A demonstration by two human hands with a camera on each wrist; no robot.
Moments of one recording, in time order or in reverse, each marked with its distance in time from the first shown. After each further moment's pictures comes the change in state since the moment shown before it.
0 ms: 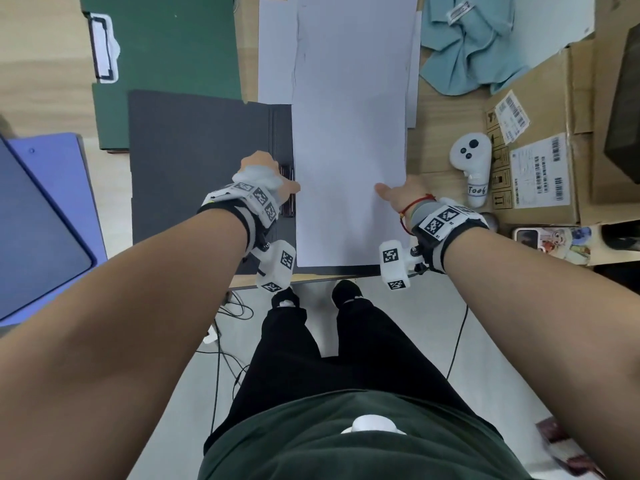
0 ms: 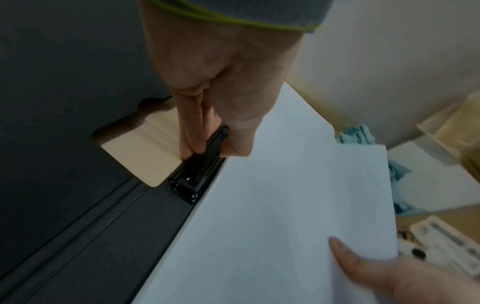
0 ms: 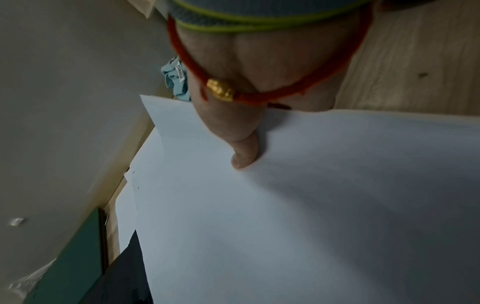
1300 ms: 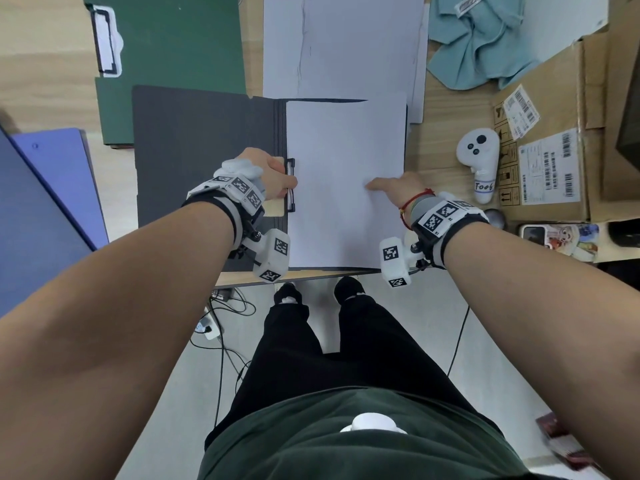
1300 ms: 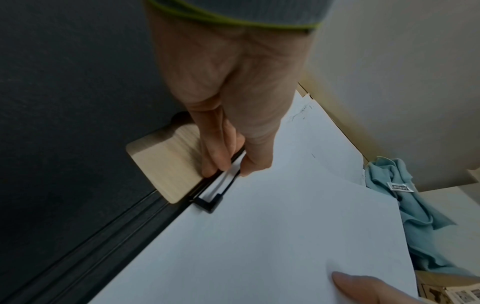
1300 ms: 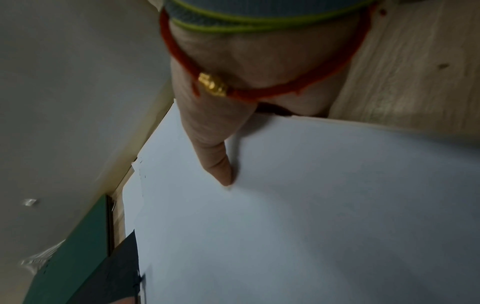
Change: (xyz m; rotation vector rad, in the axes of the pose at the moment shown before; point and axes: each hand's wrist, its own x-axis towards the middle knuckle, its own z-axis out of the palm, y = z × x) left_hand 0.029 -0.036 0.011 -0.496 -0.157 0.017; right_hand -0.010 -0.012 0.009 0.146 -0.081 0.031
